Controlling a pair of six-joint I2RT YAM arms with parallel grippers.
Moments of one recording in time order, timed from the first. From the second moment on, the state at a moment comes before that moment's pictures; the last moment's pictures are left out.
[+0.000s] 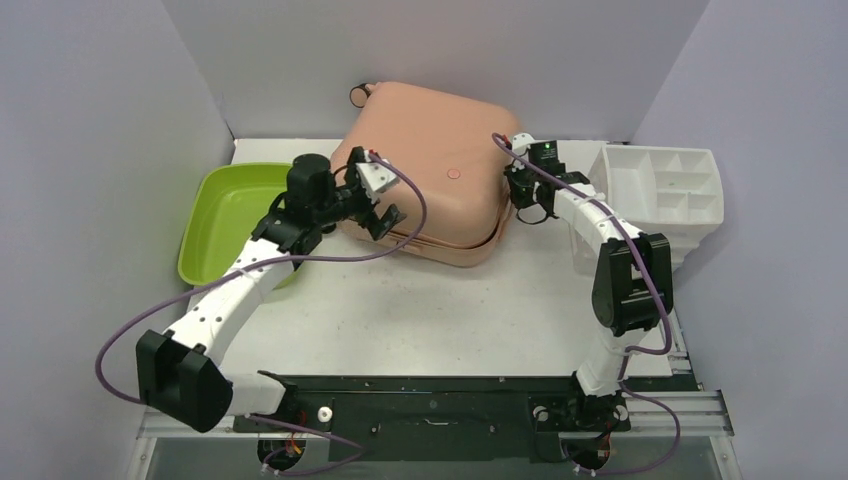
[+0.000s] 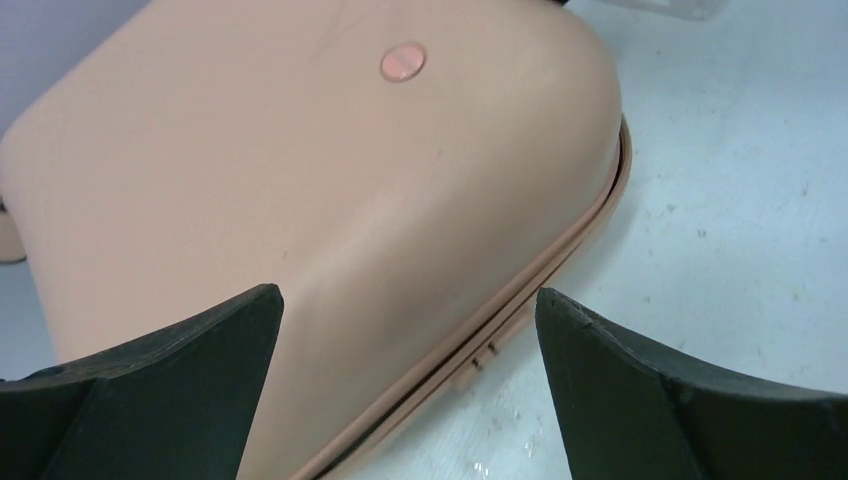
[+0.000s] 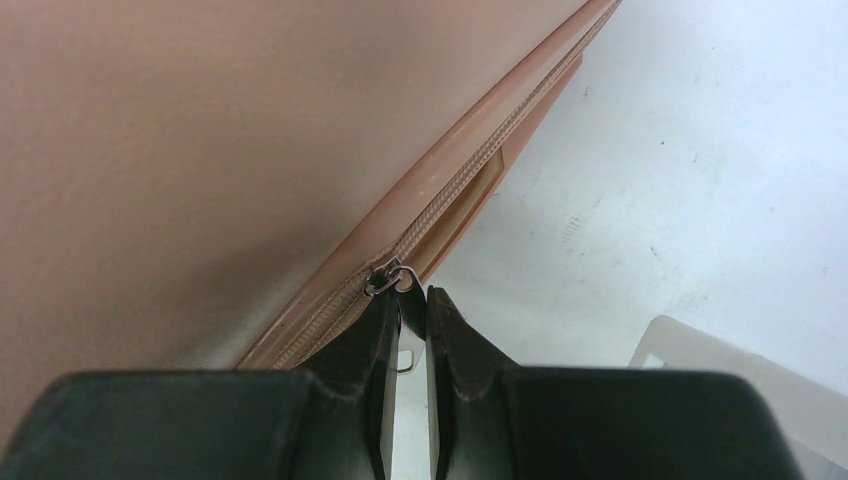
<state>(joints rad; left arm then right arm) -0.38 1.29 1.14 -0.19 0.52 0.44 0.20 1.83 1.42 -0.39 -0.06 -0.21</state>
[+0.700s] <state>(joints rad) -0.63 1.81 1.59 -0.15 0.30 0.25 0.15 1.83 1.39 -0.35 -0.18 0.01</state>
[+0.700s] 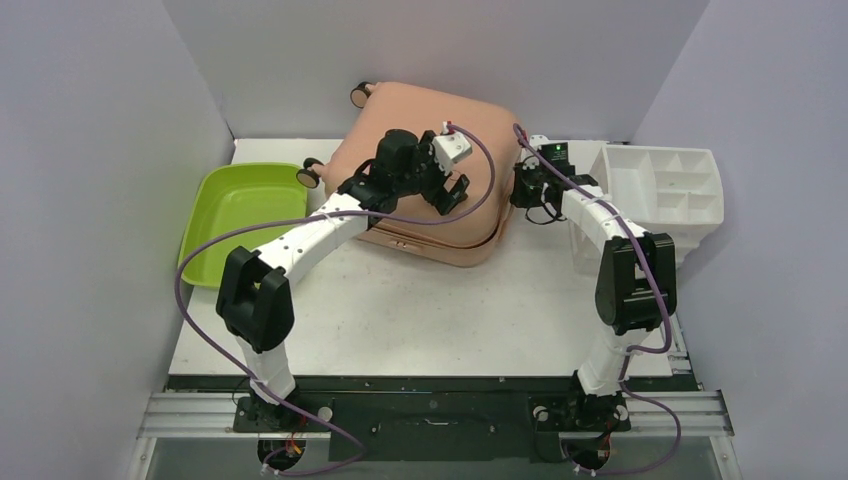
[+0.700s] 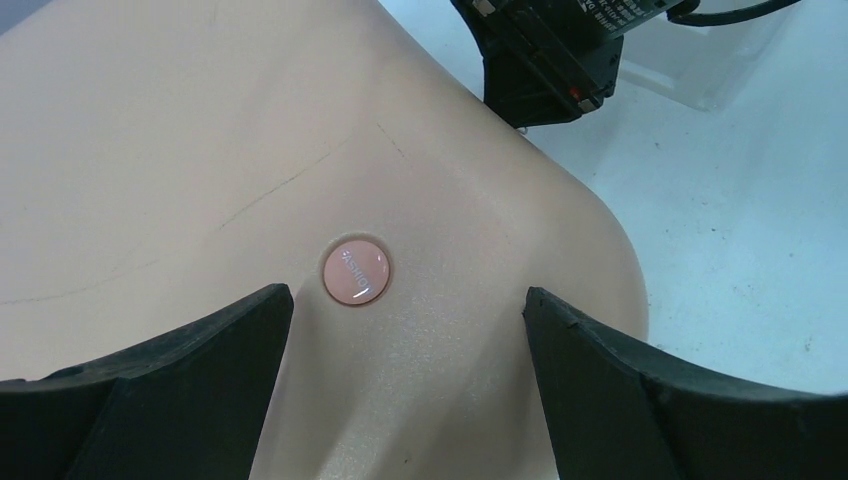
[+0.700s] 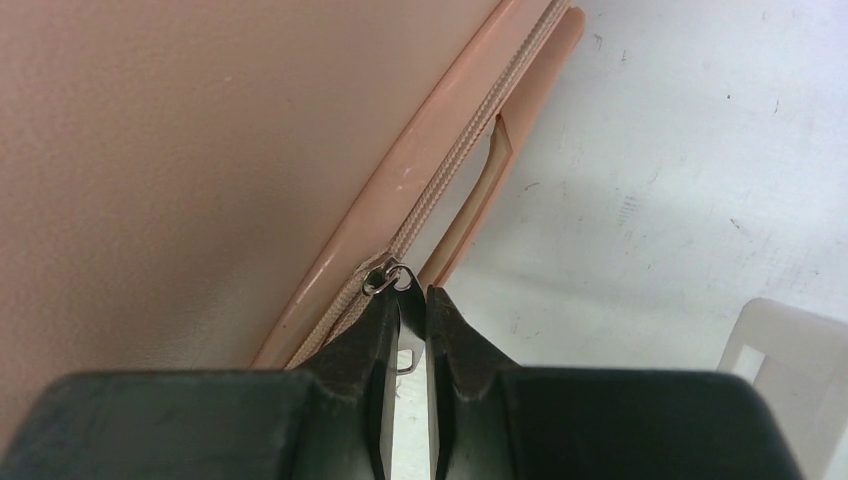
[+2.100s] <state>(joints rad) -0.57 1.74 1.33 -0.57 0.80 1.25 0.10 1.93 1.49 -0.29 -0.18 0.12</state>
